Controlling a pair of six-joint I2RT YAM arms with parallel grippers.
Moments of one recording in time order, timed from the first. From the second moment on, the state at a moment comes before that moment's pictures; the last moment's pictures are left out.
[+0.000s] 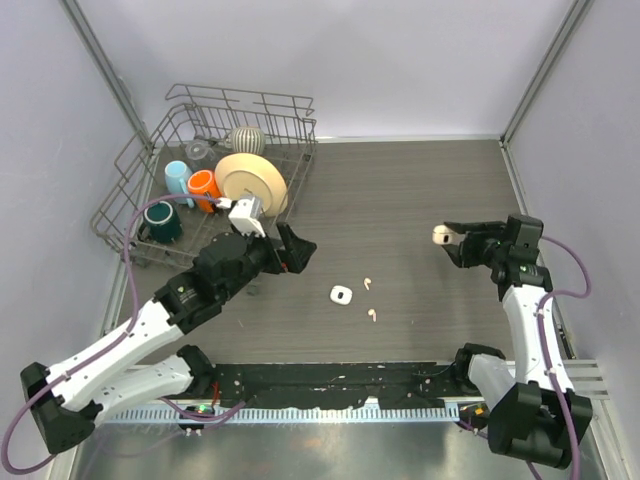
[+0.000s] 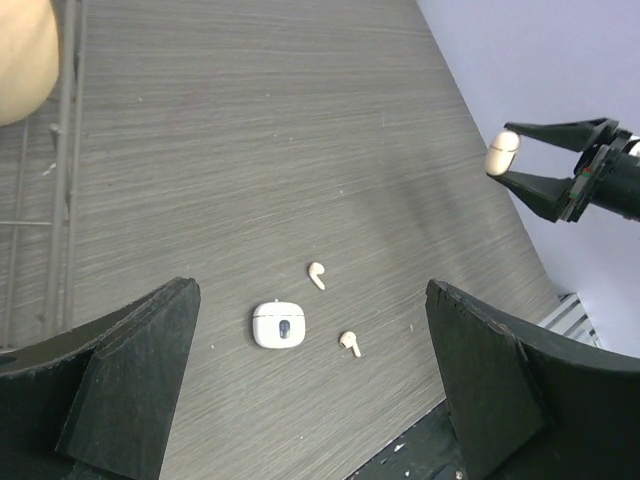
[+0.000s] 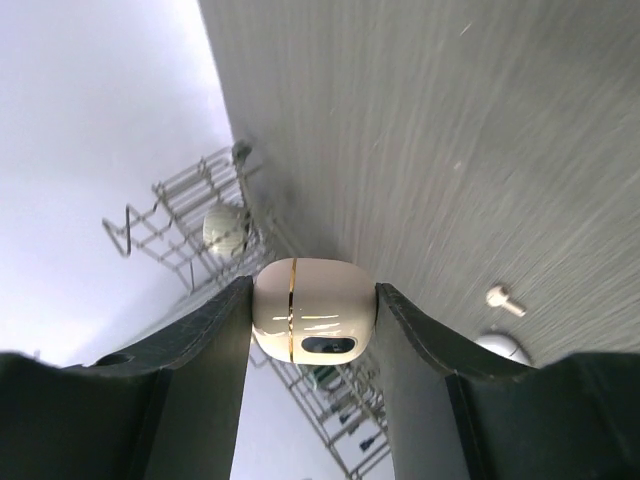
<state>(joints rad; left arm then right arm) -0.85 0.83 0.81 -0.22 -0.23 -0.61 -0.28 0.91 0.67 -0.47 -0.37 1.39</state>
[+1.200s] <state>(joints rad) -0.94 1.13 0.93 0.07 -0.12 -0.62 0.35 0.94 0.71 -0.18 -0.24 1.80</state>
